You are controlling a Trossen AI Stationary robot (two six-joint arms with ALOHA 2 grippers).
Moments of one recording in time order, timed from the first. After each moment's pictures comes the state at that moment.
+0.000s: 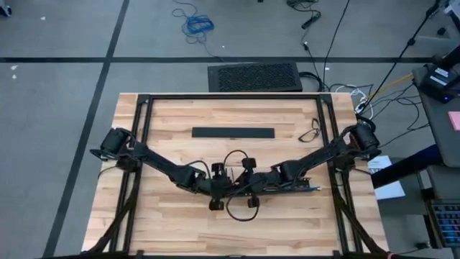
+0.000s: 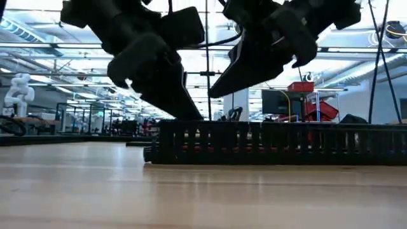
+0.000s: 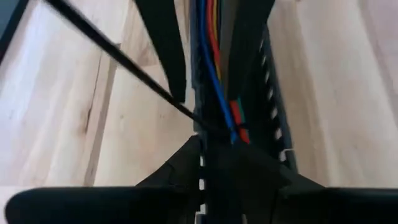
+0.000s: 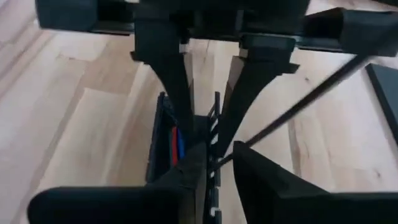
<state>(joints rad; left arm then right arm) -0.35 1.84 1.02 -0.08 -0.33 -0.17 0.32 1.76 0.98 0.09 0.28 0.03</state>
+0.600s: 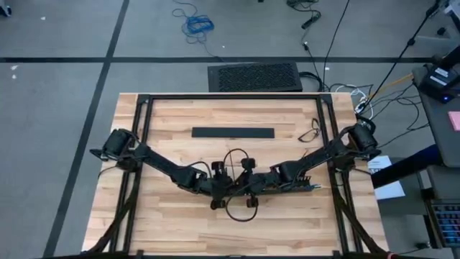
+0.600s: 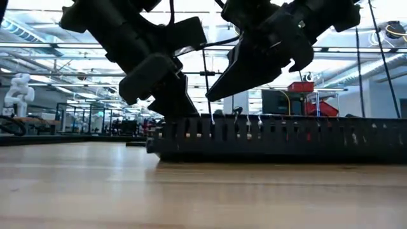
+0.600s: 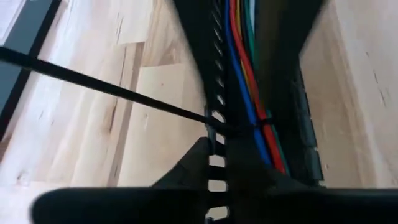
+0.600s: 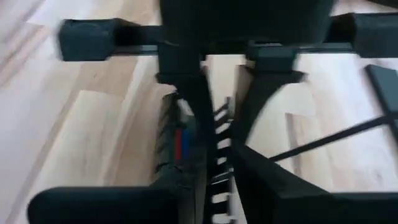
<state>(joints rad) -0.35 1.85 1.02 -0.06 -0.40 -0.14 0.31 1.76 0.98 0.10 0.32 0.02</state>
